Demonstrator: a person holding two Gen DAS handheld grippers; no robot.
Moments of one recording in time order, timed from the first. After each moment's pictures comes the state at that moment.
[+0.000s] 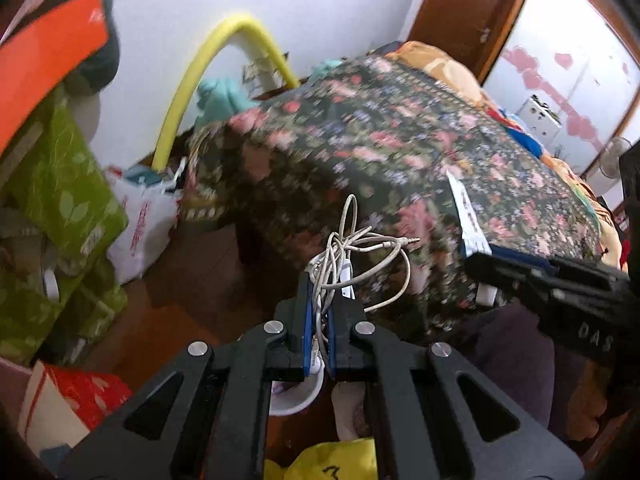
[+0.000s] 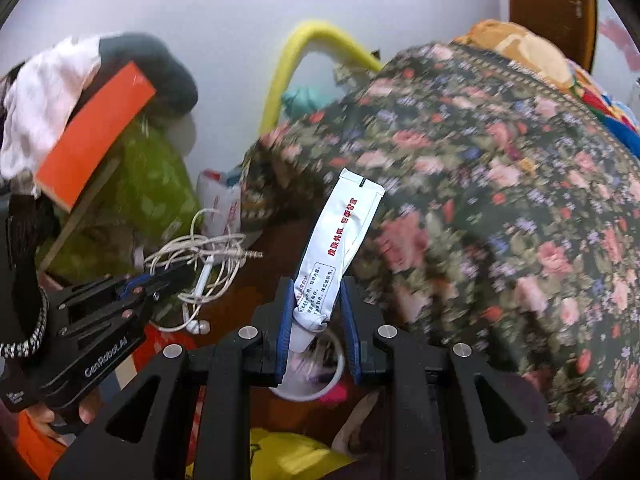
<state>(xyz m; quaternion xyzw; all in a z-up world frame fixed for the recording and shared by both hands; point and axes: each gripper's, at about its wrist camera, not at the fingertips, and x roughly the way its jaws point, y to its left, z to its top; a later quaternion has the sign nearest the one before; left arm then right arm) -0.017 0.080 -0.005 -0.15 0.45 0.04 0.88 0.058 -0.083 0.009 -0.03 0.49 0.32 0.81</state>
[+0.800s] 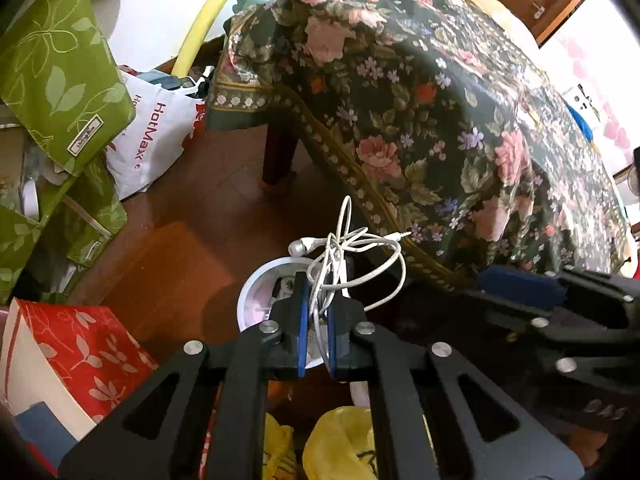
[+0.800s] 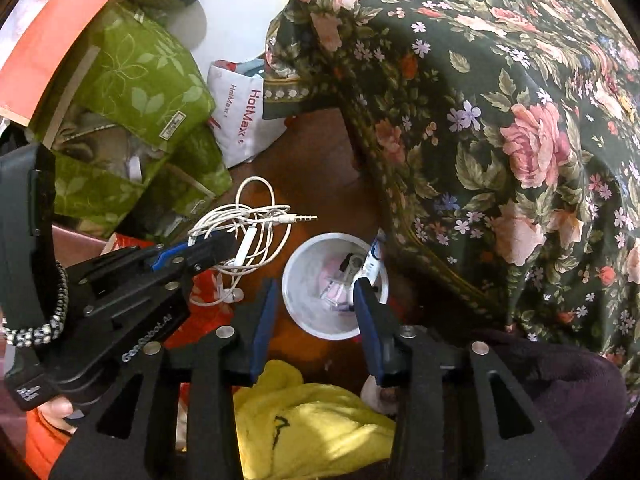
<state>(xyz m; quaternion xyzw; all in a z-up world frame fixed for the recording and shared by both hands) -0.017 0.118 -0.108 -0.20 0.55 0.07 0.81 0.054 -0.014 -0.075 -0.09 0.62 0.34 0.70</state>
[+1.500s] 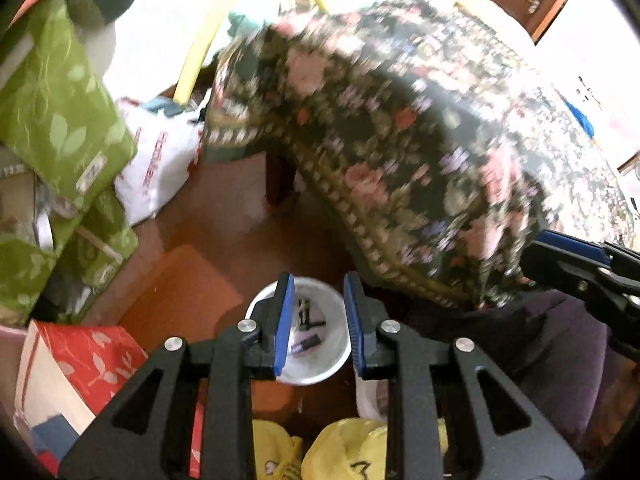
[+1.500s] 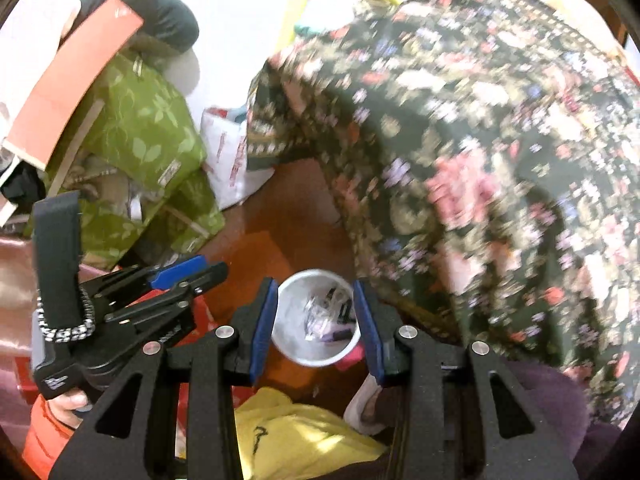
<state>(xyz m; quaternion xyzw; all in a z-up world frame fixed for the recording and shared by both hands) 0.005 0.102 -0.073 -0.16 0.53 0.08 0.83 0.078 -0.060 -0.031 -0.05 0.55 0.33 0.76</state>
